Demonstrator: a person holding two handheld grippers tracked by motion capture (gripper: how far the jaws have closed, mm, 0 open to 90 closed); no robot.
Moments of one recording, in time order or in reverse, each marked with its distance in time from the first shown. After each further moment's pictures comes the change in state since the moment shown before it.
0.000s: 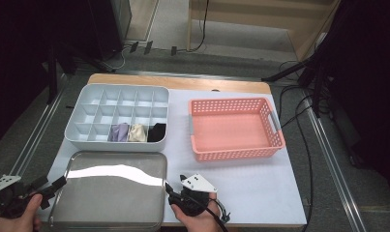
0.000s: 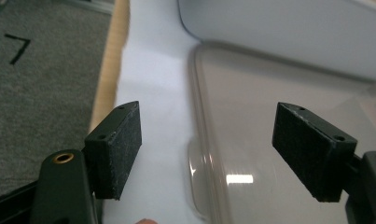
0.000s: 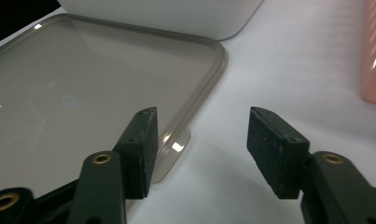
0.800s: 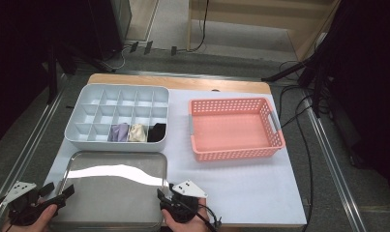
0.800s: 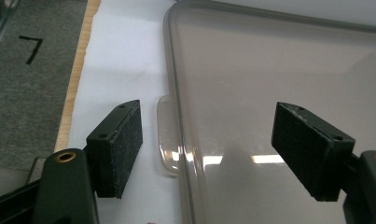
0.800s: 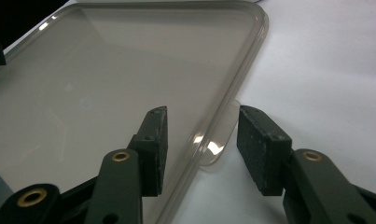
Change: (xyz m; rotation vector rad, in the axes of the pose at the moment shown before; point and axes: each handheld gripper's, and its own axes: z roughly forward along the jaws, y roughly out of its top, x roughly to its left) left arm -0.020 -0.014 -0.003 0.047 0.056 0.084; right arm 0.023 -0.016 0.014 0.037 0.028 0.104
